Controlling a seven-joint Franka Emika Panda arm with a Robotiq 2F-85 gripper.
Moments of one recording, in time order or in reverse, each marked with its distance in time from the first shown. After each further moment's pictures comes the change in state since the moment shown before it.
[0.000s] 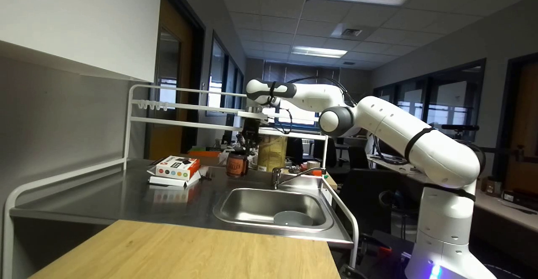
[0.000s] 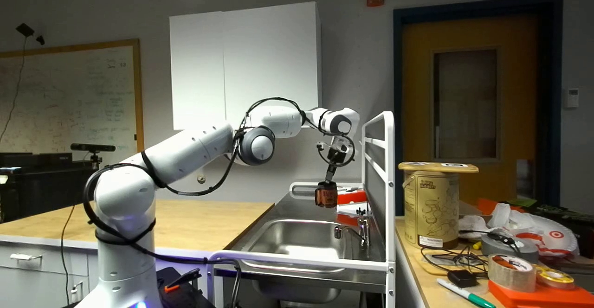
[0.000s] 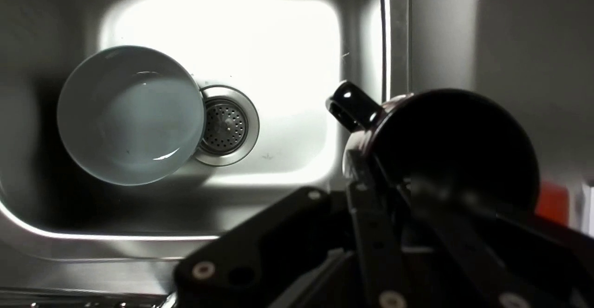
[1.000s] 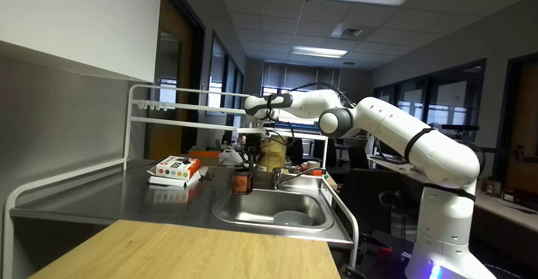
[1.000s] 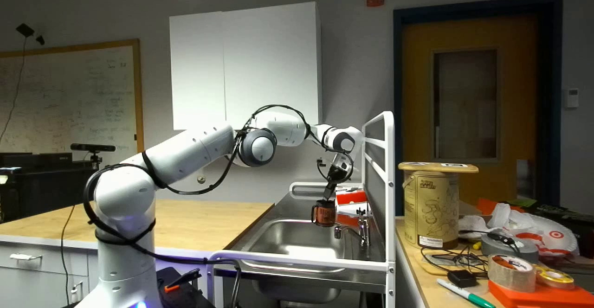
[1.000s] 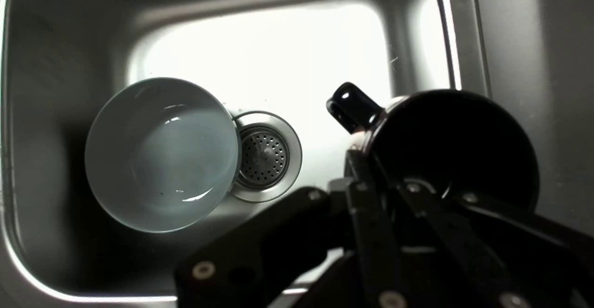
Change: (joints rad) arm -0.004 0.014 -0.014 -0.158 0.005 0.038 0.069
